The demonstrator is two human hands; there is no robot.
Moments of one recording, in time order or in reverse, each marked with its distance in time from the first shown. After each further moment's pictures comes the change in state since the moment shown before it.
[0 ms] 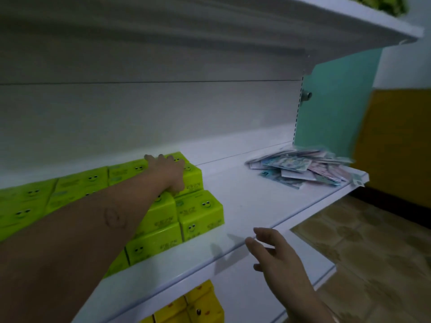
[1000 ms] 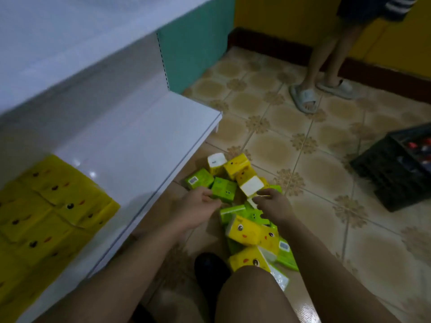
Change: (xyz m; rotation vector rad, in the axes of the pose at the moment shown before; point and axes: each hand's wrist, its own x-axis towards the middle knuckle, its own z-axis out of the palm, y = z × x) left_hand -0.223 0.419 0.220 -1.192 -0.722 0.407; right_hand -0.071 0.347 -0.214 -0.173 0.346 0.730
